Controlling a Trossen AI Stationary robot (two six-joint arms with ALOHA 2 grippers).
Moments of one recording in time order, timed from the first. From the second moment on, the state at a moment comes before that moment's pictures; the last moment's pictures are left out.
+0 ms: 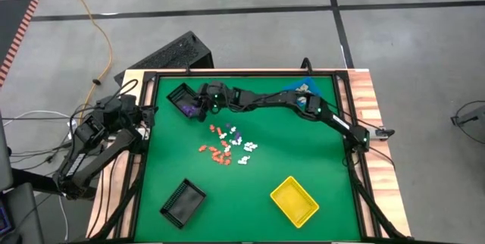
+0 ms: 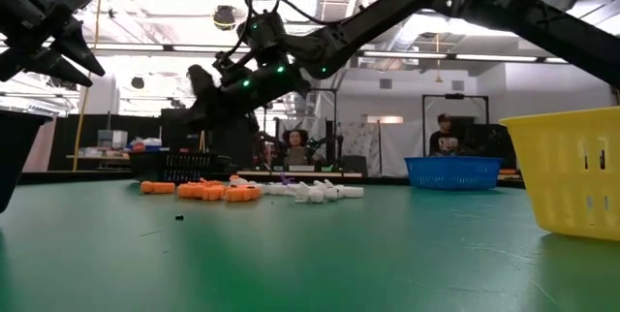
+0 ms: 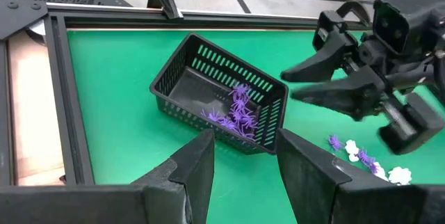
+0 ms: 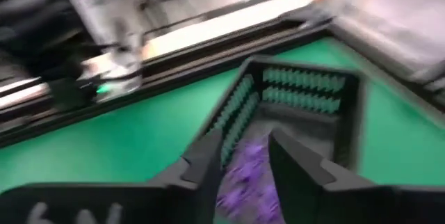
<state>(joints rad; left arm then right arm) 0.86 0.03 0.54 -0.96 0.00 -0.49 -0.25 2.43 2.00 0.14 -0.07 0.22</state>
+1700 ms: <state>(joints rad) 0.86 0.03 0.54 -0.96 0.02 -0.48 -0.14 2.01 1.27 0.18 -0.06 -0.01</state>
